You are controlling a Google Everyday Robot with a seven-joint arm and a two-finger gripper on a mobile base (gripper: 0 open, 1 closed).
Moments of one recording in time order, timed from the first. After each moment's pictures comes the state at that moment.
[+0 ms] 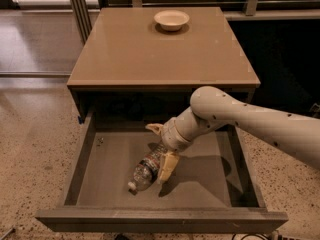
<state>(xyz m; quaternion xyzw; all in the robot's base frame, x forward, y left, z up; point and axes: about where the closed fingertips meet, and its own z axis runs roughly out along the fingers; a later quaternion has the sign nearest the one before) 0.518 0.017 0.643 -0.74 0.58 0.22 0.26</state>
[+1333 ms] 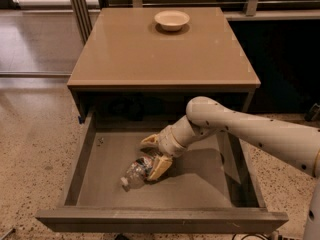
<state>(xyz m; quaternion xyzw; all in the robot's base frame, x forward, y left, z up) 0.524 0.031 0.595 -0.73 0.57 0.27 0.26</state>
